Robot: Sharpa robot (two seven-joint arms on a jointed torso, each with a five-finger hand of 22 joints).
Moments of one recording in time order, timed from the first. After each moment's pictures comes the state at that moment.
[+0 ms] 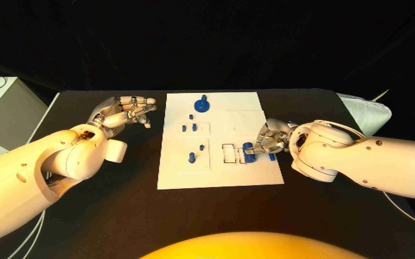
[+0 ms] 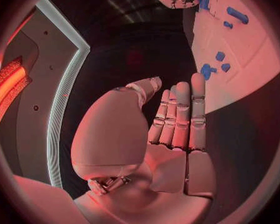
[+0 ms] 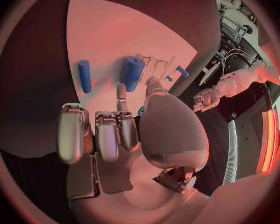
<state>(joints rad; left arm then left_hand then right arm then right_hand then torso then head) 0.88 -0.93 0.29 1.55 -0.30 -0.24 0.17 1.42 -0.22 0.54 0.12 0.17 0.87 0.20 0.20 0.34 0.91 0.14 0.48 0.14 0.98 0.06 1.16 0.44 0.17 0.98 0.15 0.87 0.61 1.11 -1.05 -0.13 1.78 -1.28 -0.30 -0.60 1.17 -0.13 -0.10 0.30 0.25 1.04 0.09 0.30 0.46 1.47 0.00 1.52 1.31 1.47 -0.06 1.55 1.31 0.06 1.47 0.04 1.36 1.31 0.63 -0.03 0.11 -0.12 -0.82</state>
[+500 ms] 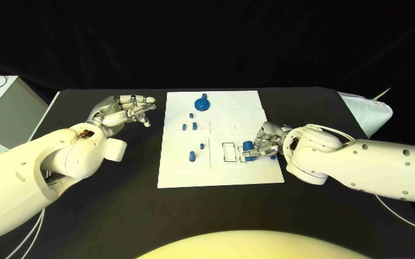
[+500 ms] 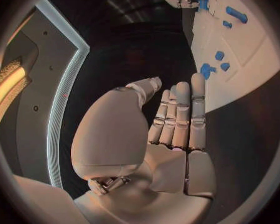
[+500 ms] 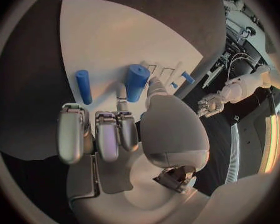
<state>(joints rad) 0.88 -0.93 0.29 1.55 -0.30 -0.24 0.17 1.42 -0.22 0.54 0.13 0.17 0.87 0.20 0.20 0.35 0.91 0.14 0.48 0.14 0.98 0.06 1.16 0.44 0.17 0.98 0.15 0.87 0.61 1.07 -1.00 -0.13 1.74 -1.32 -0.32 -0.64 1.15 -0.14 -0.12 0.30 0.25 1.04 0.09 0.30 0.47 1.47 0.00 1.52 1.31 1.47 -0.06 1.55 1.31 0.06 1.47 0.04 1.36 1.31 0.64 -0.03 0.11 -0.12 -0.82</state>
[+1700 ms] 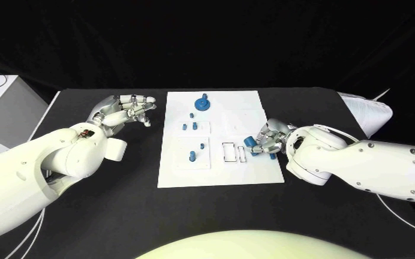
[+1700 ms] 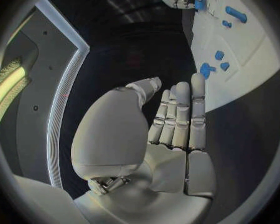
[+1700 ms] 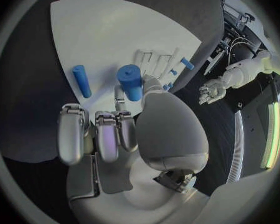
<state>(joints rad) 0.88 -0.93 0.29 1.55 -0.30 -0.24 0.17 1.42 -0.22 0.54 0.13 0.18 0.87 0.20 0.20 0.35 0.91 0.14 0.48 0.14 0.98 0.06 1.16 0.44 0.17 0.98 0.15 0.86 0.61 1.08 -1.02 -0.13 1.78 -1.24 -0.43 -0.65 1.28 -0.09 -0.06 0.29 0.53 1.04 0.08 0.30 0.47 1.47 0.00 1.52 1.31 1.47 -0.06 1.55 1.31 0.06 1.47 0.04 1.38 1.31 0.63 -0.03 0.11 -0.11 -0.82</state>
